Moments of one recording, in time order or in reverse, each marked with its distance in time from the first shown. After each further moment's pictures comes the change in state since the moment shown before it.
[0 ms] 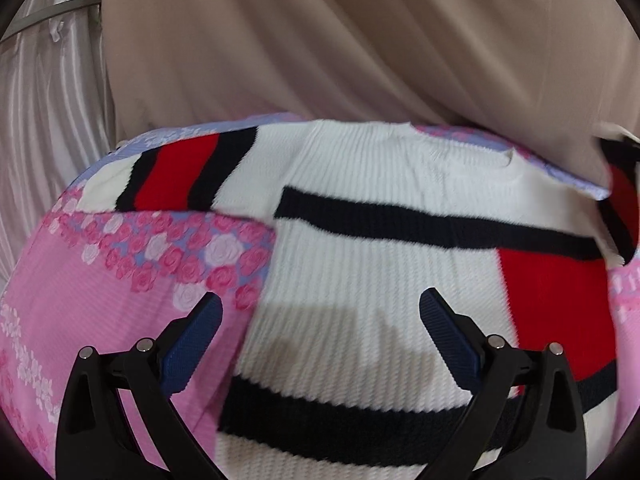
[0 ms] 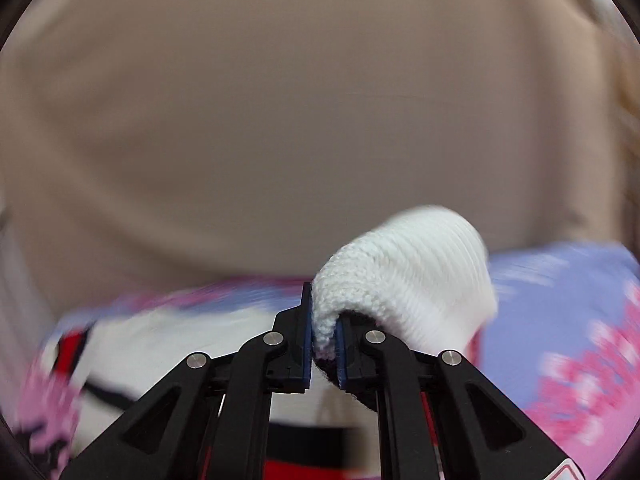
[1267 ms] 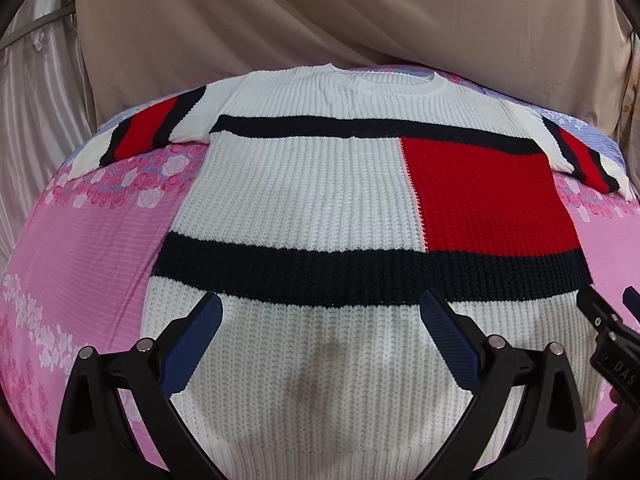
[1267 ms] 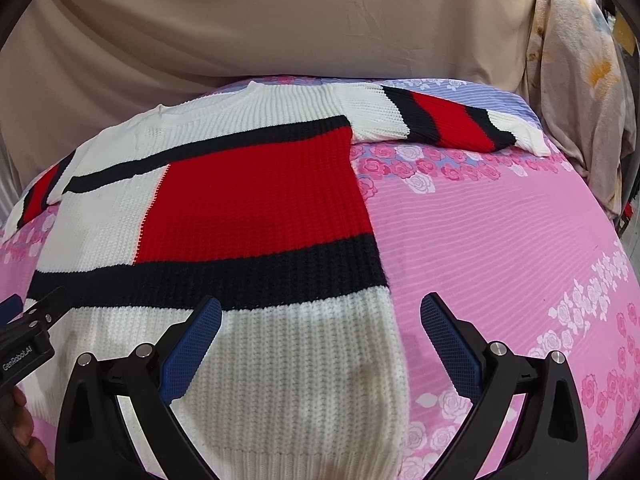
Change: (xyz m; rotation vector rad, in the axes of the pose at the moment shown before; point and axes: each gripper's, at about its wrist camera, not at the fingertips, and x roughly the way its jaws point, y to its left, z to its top) left arm -0.059 -0.071 -0.098 0.123 0.094 -0.017; right arm -0.143 0.058 -0.220 0.151 0.273 -0.441
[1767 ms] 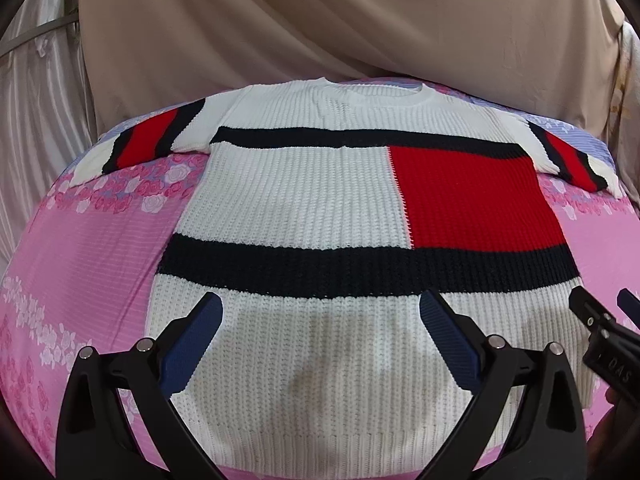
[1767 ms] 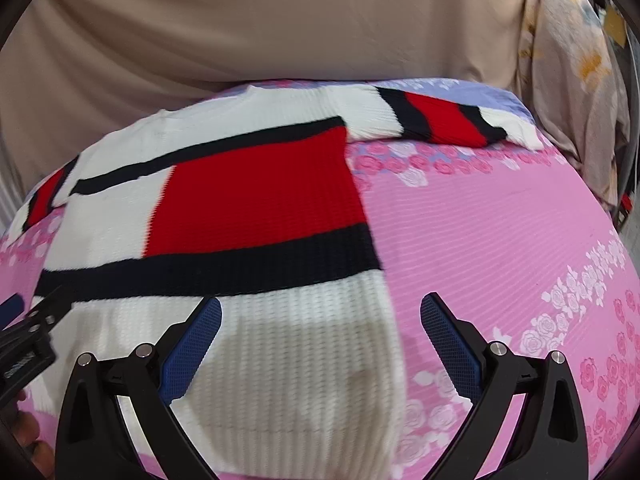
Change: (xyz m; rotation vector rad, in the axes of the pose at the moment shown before) left arm -0.019 0.001 -0.010 0.001 -0.047 -0.027; right arm -0.014 0.000 -0.011 0.028 0.001 -0.027
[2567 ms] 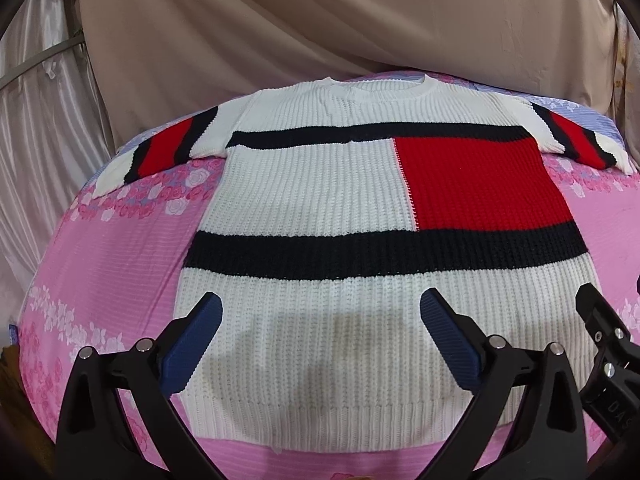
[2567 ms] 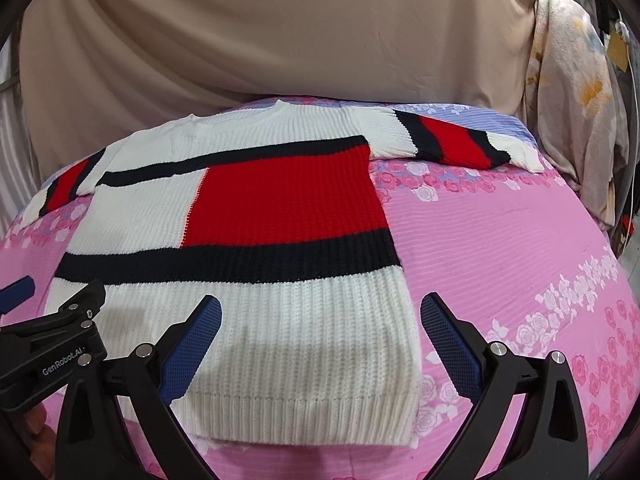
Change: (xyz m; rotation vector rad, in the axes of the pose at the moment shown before) left arm -0.019 -0.011 -0.009 0.062 0.004 0.088; right arm -0.041 0.029 -0.020 -0.070 -0.080 0.035
